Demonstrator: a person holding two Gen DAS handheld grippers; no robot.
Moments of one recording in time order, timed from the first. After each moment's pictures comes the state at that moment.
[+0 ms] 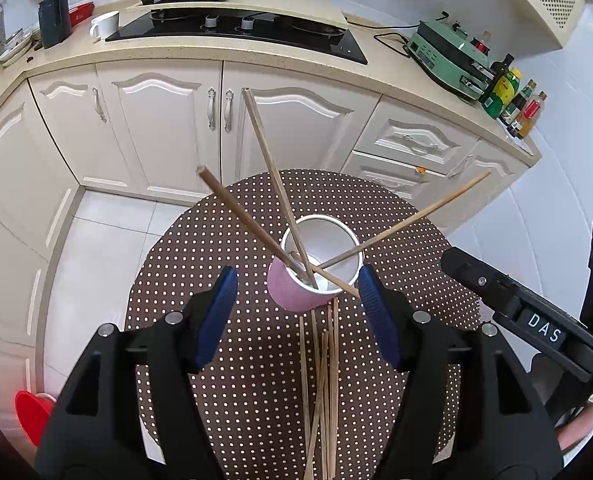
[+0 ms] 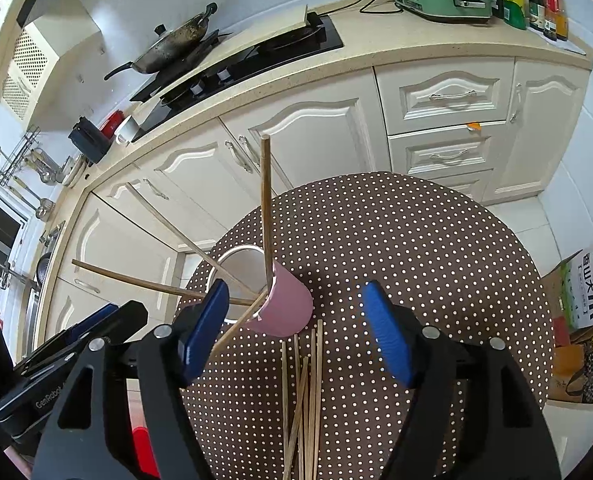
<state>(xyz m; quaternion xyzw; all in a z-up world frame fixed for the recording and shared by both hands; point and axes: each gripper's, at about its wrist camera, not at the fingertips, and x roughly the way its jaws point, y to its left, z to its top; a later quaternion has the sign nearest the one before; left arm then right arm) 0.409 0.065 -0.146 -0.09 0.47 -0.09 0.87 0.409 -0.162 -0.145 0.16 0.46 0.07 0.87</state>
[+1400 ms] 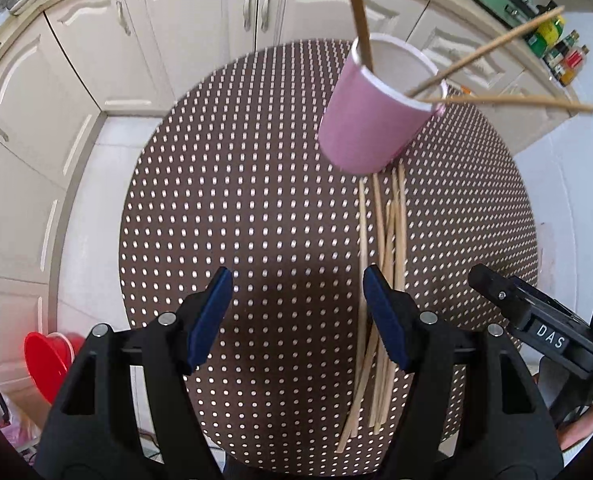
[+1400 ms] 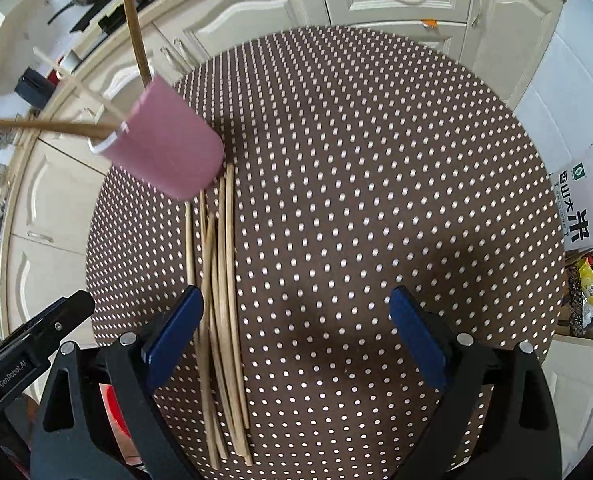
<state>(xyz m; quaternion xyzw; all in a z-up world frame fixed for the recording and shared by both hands) 0.349 0.075 -0.256 -0.07 0.59 -0.04 0.81 0.340 -0.169 -0.265 0.13 0.58 0.01 0.80</state>
